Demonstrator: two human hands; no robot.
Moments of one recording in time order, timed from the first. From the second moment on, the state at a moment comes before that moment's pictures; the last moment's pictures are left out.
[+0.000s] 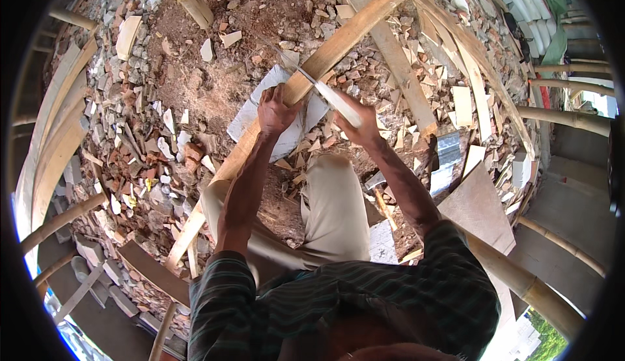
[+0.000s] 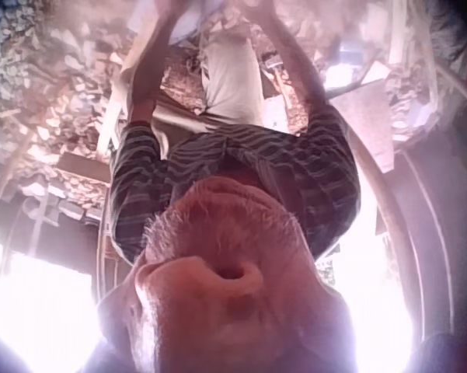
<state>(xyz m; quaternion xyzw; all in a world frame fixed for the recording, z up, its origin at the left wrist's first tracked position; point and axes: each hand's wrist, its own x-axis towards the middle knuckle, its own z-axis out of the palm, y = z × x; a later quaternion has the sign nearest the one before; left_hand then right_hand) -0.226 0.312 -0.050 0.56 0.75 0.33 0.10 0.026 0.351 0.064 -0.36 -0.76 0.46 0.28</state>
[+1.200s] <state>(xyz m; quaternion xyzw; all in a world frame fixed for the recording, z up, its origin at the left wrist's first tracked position) -0.229 0.320 -0.051 0.57 0.76 0.30 0.12 0.084 0.314 0.044 -0.39 -0.78 0.40 0.28</state>
